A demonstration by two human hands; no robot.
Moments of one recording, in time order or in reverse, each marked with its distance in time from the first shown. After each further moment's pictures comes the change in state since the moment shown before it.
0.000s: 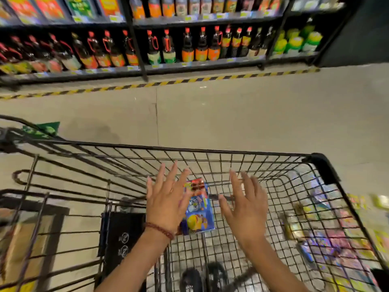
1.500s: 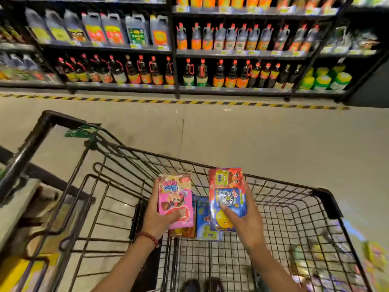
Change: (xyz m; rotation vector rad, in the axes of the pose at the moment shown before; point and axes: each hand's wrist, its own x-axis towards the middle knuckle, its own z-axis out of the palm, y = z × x) left_hand -0.044 -0.021 -0.072 -1.319 0.070 -0.599; right_hand 0.013 -0.040 -0.066 0.997 -0.362 0.220
